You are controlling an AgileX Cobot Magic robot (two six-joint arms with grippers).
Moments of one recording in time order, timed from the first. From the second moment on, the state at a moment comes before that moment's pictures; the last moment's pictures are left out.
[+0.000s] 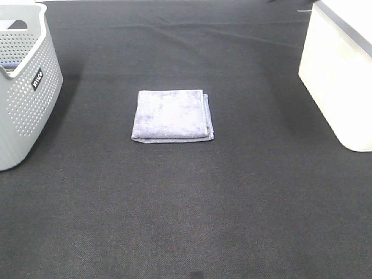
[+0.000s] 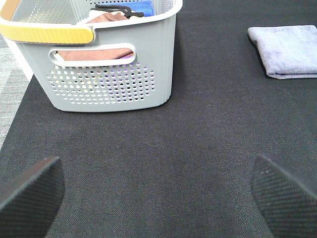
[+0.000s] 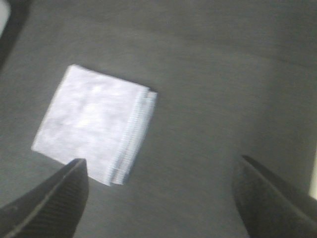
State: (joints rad) left arm 0.00 0.00 -0.50 0.00 1.05 0.00; right arm 0.18 1.90 -1.86 0.38 1.00 -0.28
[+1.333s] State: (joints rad) left arm 0.00 0.00 -0.50 0.00 1.05 0.00; right arm 0.25 2.61 -2.22 0.67 1.22 -0.26
